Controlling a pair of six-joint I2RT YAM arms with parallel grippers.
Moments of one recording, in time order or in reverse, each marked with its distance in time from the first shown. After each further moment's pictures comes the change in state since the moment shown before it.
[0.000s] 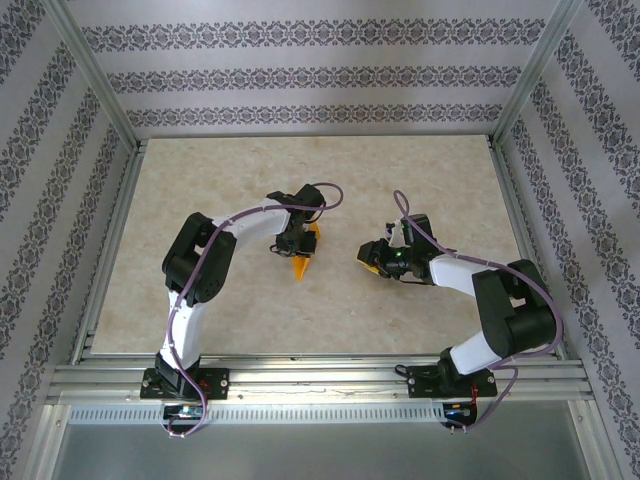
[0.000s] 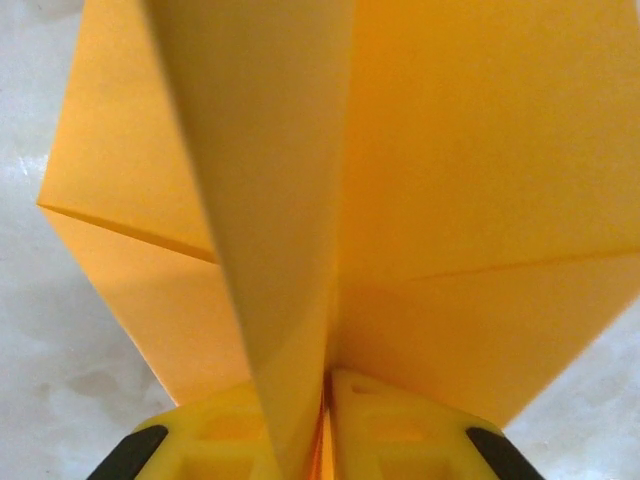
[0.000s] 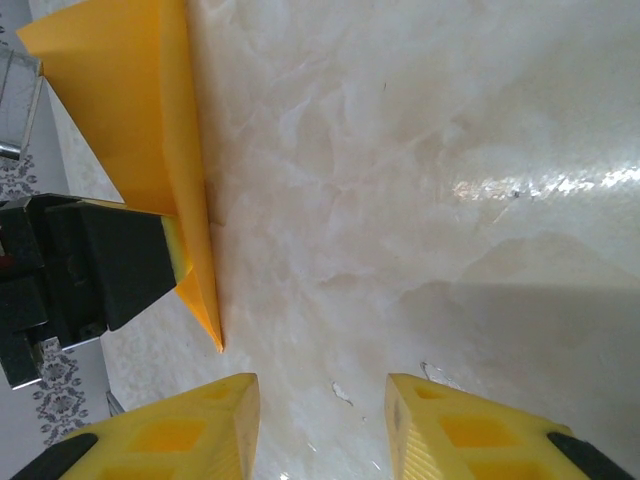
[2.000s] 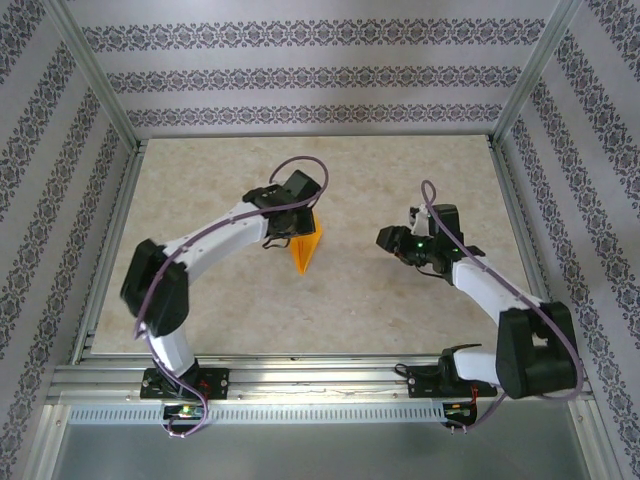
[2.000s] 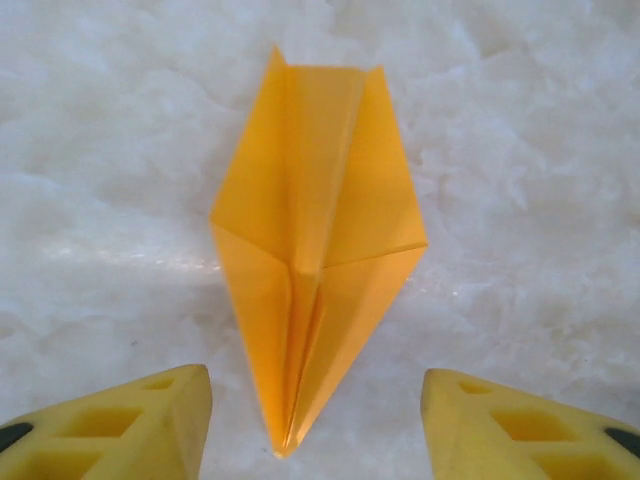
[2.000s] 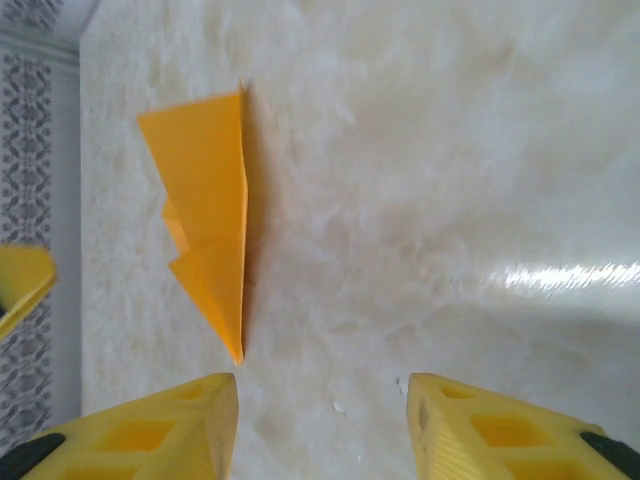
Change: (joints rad) left arm -0.059 -0.367 -0.106 0.068 -0.290 -0.278; right arm -0.130 -0.268 0.067 -0.232 0.111 -0.177
